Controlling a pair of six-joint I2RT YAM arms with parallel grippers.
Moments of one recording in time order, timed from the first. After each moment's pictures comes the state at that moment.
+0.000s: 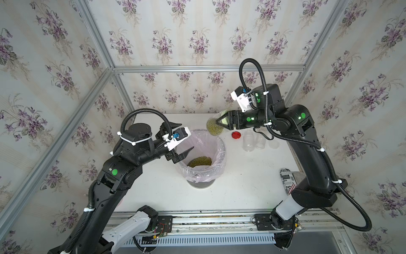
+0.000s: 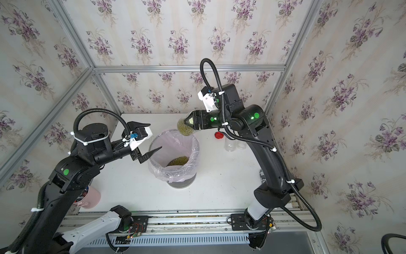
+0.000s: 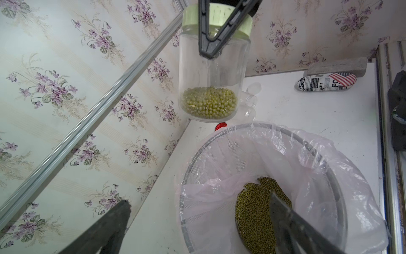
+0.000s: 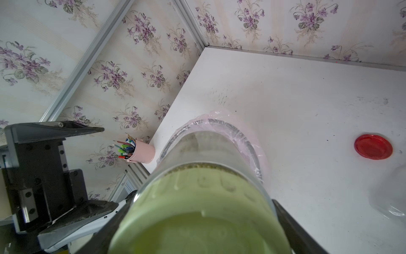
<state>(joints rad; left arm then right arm) -0.47 0.96 1.41 -0.77 0.31 0.67 0.66 1.63 2.29 -1.28 -0.31 0.38</state>
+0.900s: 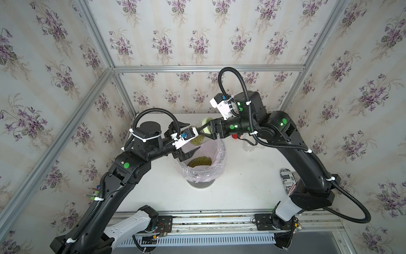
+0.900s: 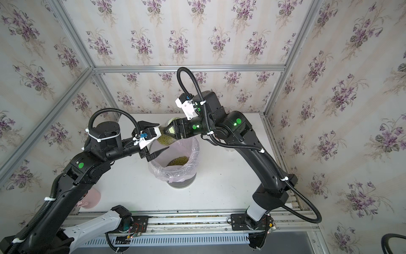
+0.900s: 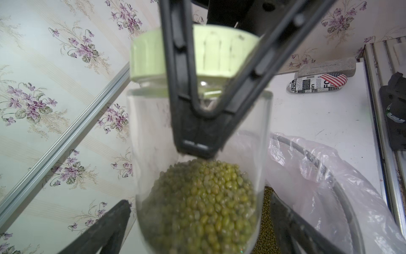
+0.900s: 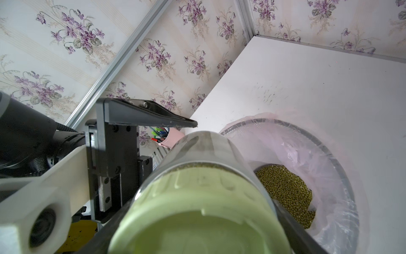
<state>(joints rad) -0.52 1.01 1.35 -0.66 0.33 0.66 0.84 1.65 2.21 -1.10 -0.35 0.42</state>
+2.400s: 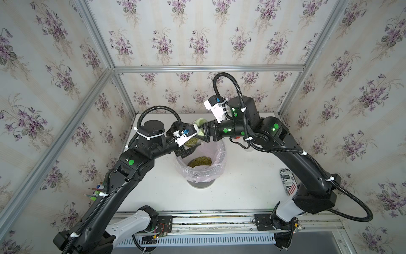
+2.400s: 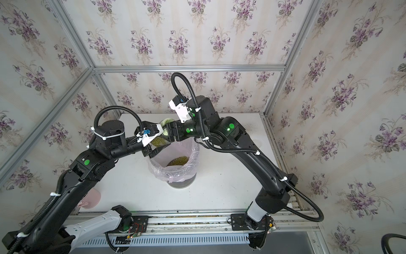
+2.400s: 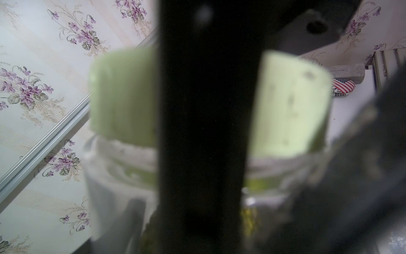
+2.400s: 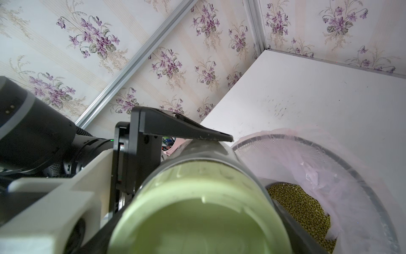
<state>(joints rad) -0.52 1.04 1.35 -0.63 0.30 0.60 0.91 1.61 2.07 -0.92 -0.31 0.43</state>
